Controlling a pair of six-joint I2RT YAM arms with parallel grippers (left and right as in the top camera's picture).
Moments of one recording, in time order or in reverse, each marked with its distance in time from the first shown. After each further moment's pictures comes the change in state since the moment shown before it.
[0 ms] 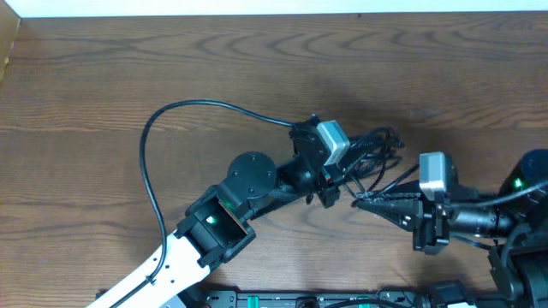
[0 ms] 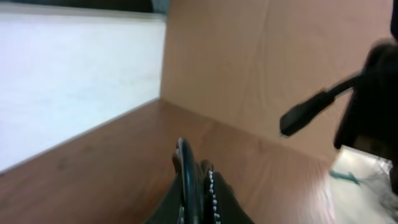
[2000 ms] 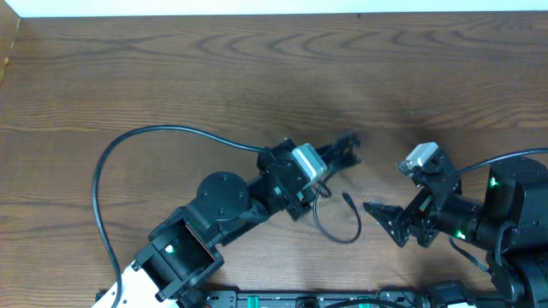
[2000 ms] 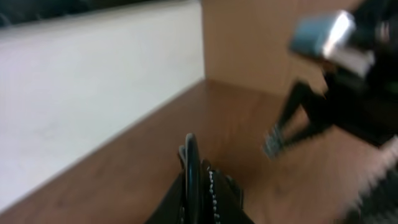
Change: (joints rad) left arm 0.001 -0.196 0.000 -0.319 -0.155 0.241; right arm 0.000 -0.002 0.001 -0.430 0.624 -0.085
